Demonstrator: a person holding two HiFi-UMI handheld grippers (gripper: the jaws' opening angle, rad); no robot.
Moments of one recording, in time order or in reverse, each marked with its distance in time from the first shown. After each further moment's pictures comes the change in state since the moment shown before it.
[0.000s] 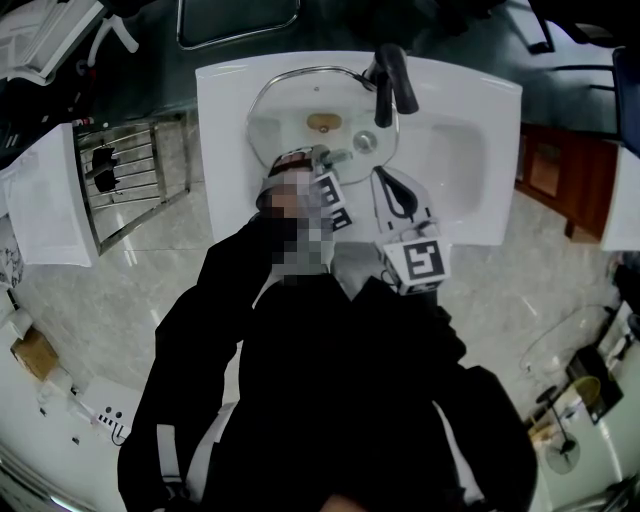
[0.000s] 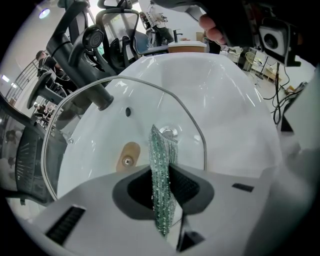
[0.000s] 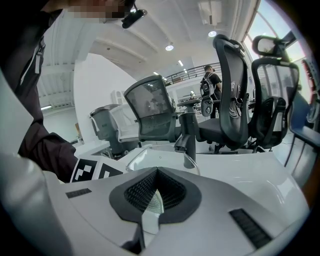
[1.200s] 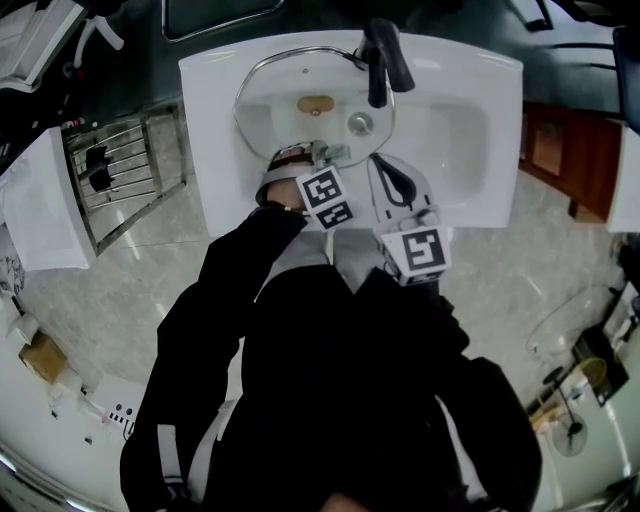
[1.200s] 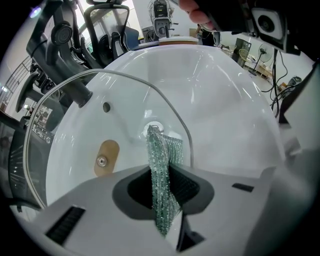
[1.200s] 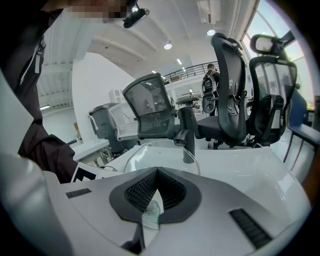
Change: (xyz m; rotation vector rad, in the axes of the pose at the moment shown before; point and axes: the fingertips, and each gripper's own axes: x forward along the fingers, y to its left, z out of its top) left arm 0.016 -0.034 -0.004 0.055 0.030 -0.061; right arm -0.002 0.000 -0.012 0.017 0.018 -0.015
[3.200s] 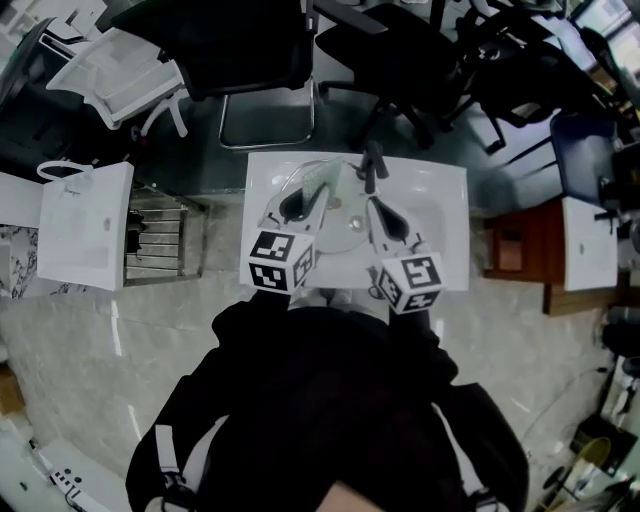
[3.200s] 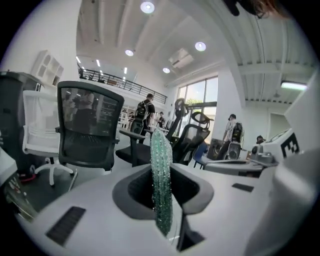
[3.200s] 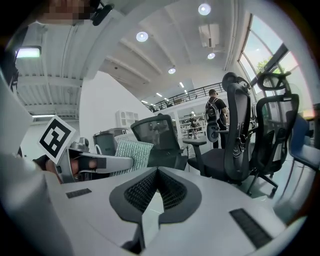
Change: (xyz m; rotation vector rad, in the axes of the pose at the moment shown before) left arm -0.373 0.127 0.026 -0.900 -0.994 0.273; right arm -0.081 0.051 0.182 -0.027 -0.242 -0.015
